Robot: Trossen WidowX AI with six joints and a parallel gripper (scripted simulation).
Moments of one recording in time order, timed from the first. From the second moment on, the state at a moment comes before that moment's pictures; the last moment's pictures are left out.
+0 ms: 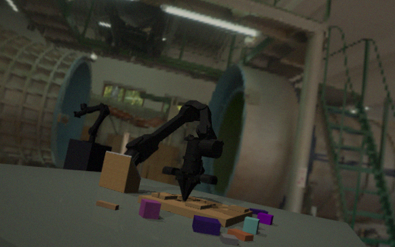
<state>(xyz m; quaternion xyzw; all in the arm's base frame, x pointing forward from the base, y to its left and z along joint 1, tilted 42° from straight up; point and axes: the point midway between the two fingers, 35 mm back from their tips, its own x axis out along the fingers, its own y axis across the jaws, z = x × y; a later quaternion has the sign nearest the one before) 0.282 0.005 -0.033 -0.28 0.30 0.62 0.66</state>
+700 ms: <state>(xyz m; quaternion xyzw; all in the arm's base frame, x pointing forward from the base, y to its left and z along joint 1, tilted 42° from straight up) 0.282 0.021 -0.019 -0.28 0.30 0.62 0.66</state>
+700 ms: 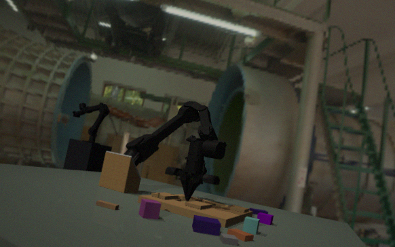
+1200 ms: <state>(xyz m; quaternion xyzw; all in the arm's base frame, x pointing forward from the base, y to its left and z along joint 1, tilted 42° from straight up) 0.282 0.032 -0.009 -0.28 0.30 0.62 0.66</state>
